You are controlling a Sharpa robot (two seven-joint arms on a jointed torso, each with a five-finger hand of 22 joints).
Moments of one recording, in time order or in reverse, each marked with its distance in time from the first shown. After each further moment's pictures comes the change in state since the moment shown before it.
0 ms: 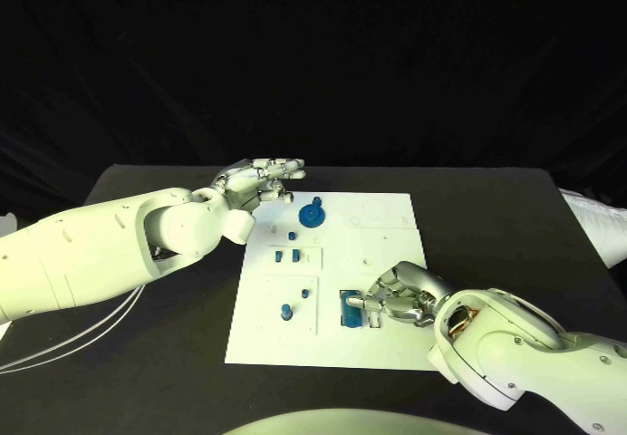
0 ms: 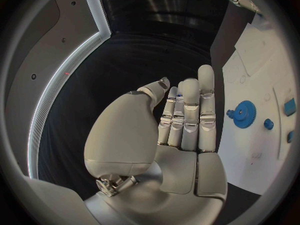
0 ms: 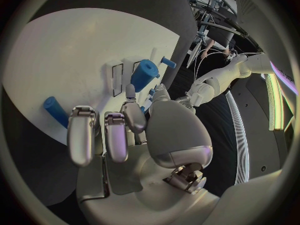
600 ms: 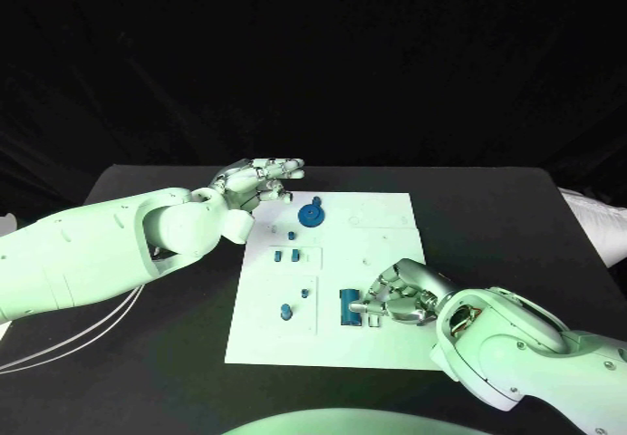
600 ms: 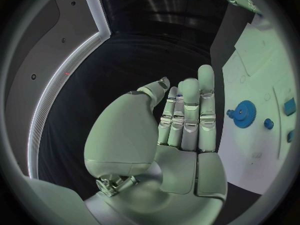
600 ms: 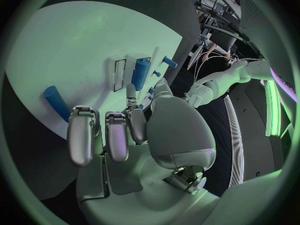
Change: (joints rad) left arm 0.000 -0.003 0.000 0.001 0.000 0.000 0.000; left_hand 0.000 0.000 -0.003 -0.003 0.000 0.000 0.000 0.000 0.000 0.000 0.000 0.006 0.000 -0.003 0.003 0.000 -0.003 0.000 0.000 0.000 -0.004 -0.002; right arm 0.001 -0.009 0.000 0.010 -0.074 0.001 -0.003; right_hand 0.050 -0.047 0.089 -0.051 -0.038 0.006 -0.013 0.020 0.035 0.041 -0.036 0.071 0.159 -0.001 -0.001 0.000 0.000 0.000 0.004 -0.004 -0.004 0.000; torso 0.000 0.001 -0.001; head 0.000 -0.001
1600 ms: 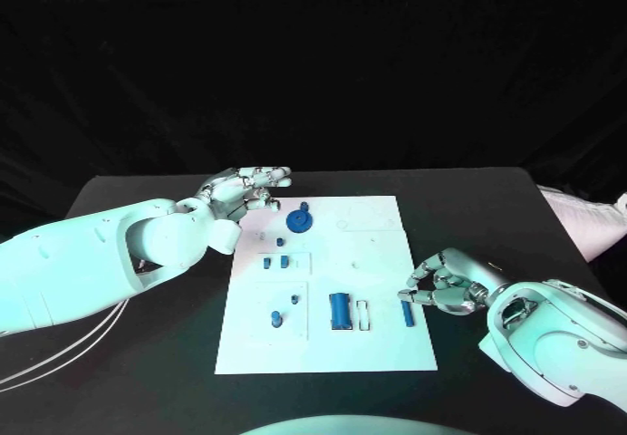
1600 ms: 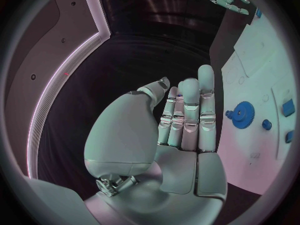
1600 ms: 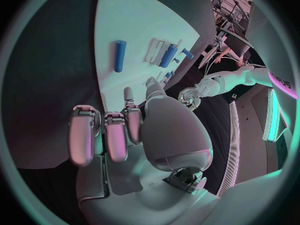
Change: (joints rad) left arm -0.001 -0.012 -0.007 0.013 0.000 0.000 0.000; left_hand 0.000 0.000 0.000 0.000 0.000 0.000 0.000 0.000 0.000 0.000 0.000 0.000 0.000 0.000 0.000 0.000 -0.001 0.000 0.000 0.000 0.000 0.000; right arm 0.034 -0.226 0.004 0.047 -0.060 0.000 0.053; right_hand 0.075 0.093 0.016 -0.021 0.155 -0.072 0.040 -0.082 -0.039 0.000 0.020 -0.012 0.131 0.002 0.010 0.000 0.000 0.000 -0.002 0.006 0.000 0.009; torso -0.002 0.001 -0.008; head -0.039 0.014
